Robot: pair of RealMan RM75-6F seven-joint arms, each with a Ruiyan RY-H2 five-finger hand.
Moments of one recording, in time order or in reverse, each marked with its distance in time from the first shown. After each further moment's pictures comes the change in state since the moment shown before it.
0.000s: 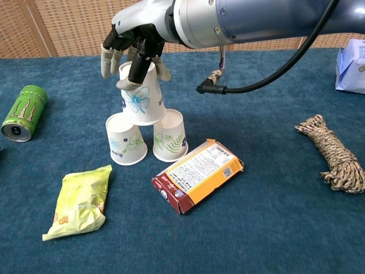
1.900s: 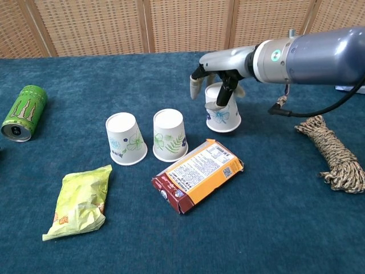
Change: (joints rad) left arm 0.018 0.039 0.006 -0.079 0.003 0.019 0.077; right arm -0.232 -0.048 -0.111 0.287 -0.199 -0.109 -0.030
